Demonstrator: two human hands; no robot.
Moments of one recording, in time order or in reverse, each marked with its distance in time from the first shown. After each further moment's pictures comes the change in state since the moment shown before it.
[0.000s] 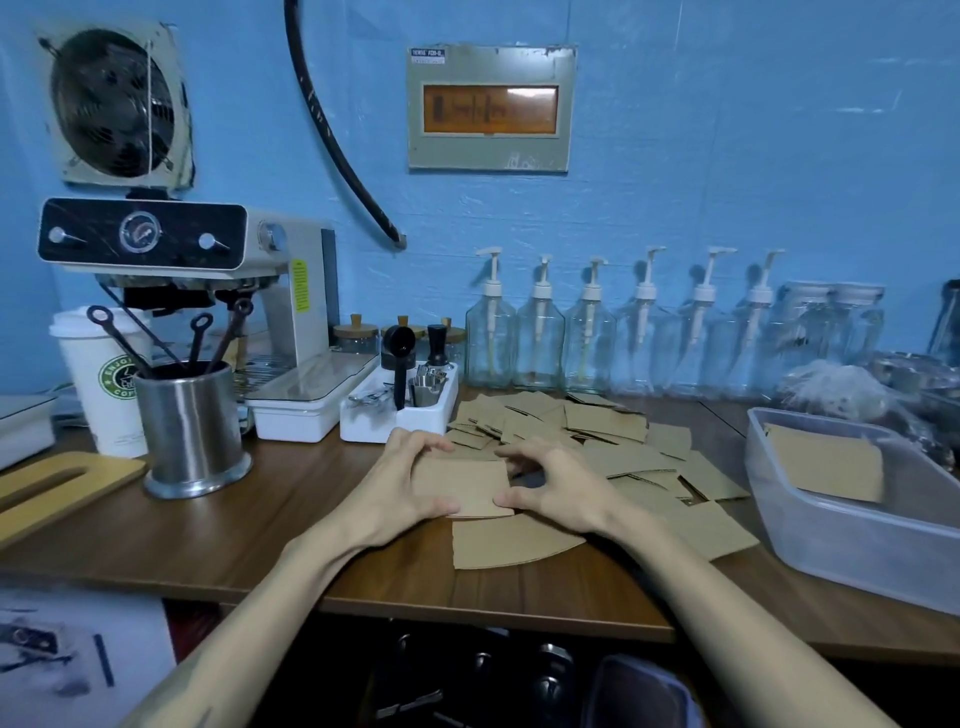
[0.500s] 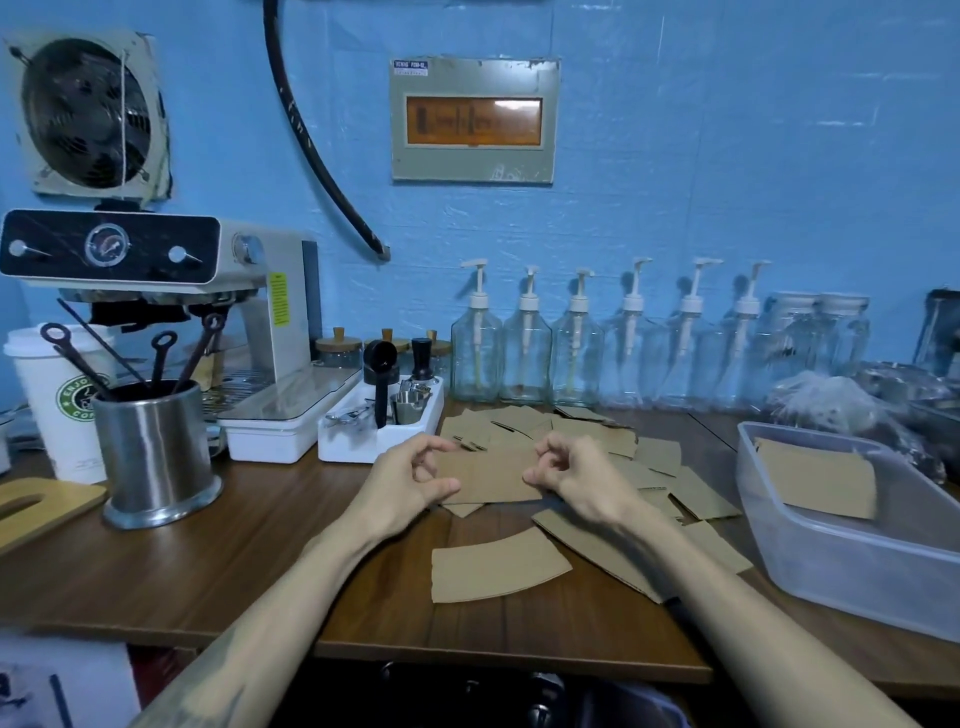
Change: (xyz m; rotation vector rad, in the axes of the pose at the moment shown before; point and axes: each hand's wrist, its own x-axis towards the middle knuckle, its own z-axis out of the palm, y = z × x) left_hand 0.047 0.001 0.022 -0.210 0.110 -0.007; right_hand 0.011 0.034 -0.024 0.237 0.163 0.102
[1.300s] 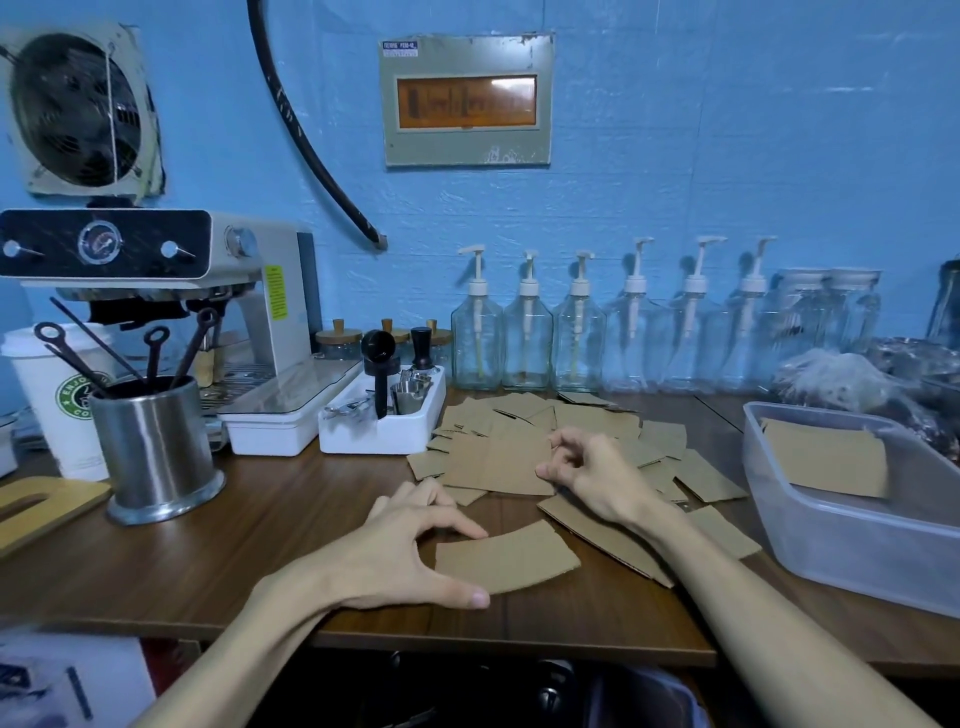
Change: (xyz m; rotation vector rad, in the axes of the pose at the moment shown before) left_hand -0.066 0.032 -0.010 0.430 -0.459 0.053; right_hand -0.008 0.017 -0.003 -0.009 0.031 -0.028
